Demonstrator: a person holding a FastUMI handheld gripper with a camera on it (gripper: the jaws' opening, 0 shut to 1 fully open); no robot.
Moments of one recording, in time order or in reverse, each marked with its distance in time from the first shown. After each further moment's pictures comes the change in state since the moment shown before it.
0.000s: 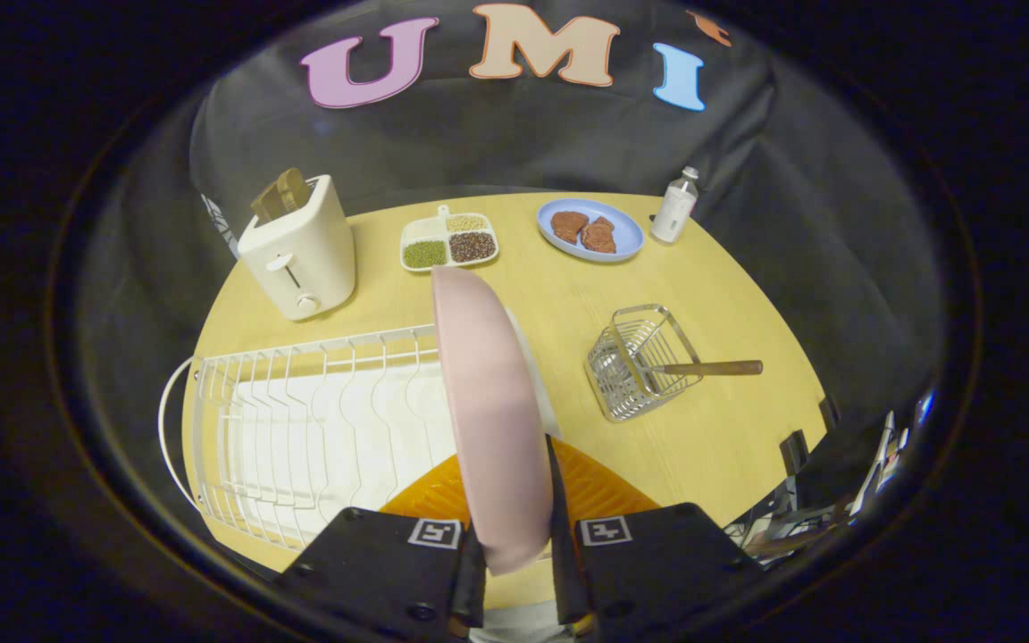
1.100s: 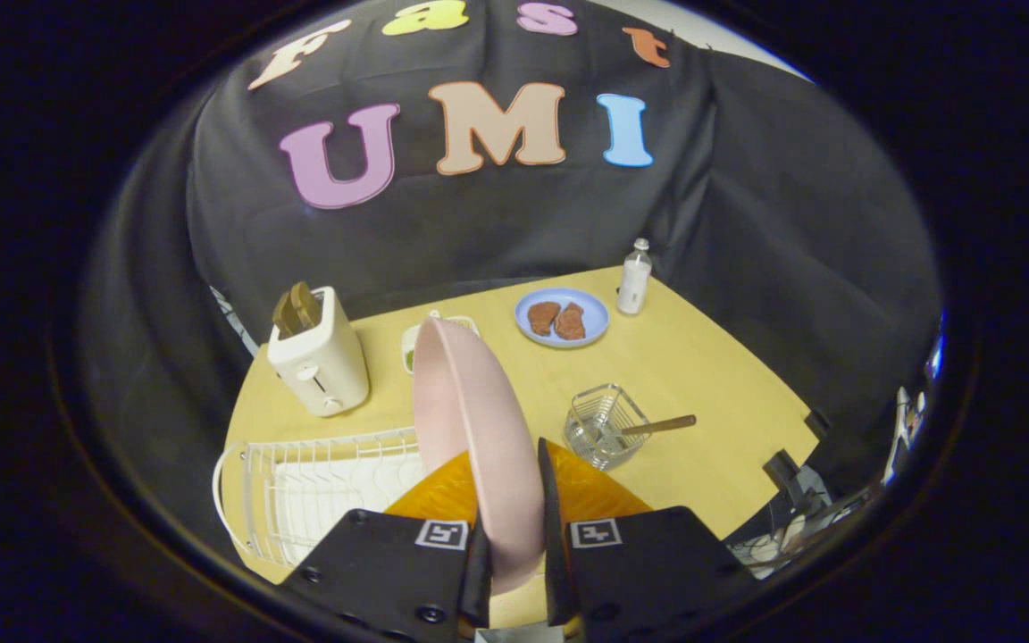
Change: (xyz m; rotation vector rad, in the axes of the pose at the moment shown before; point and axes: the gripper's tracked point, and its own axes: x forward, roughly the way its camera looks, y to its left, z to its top) arm -0.079 -0.037 0.071 0.197 -0.302 0.036
